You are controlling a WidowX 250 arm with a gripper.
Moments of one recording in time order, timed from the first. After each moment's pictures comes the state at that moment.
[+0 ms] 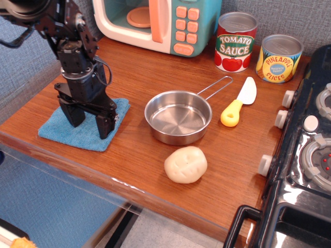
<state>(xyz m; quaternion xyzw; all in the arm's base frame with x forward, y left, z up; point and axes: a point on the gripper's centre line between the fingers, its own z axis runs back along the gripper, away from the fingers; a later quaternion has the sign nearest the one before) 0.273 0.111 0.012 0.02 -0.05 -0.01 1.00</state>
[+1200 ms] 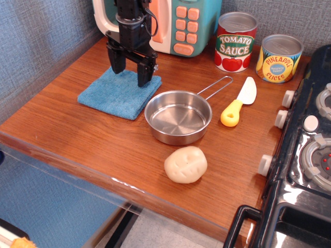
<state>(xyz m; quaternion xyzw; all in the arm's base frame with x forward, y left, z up) 0.392 0.107 0.029 0.05 -0.03 -0.09 0.99</state>
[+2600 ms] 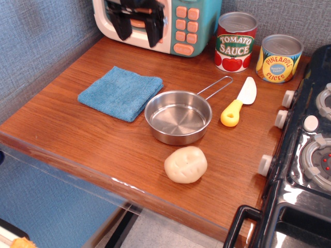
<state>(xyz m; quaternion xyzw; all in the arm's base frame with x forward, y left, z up) 0.392 0.090 0.113 -0.02 -0.11 -0.02 0.99</state>
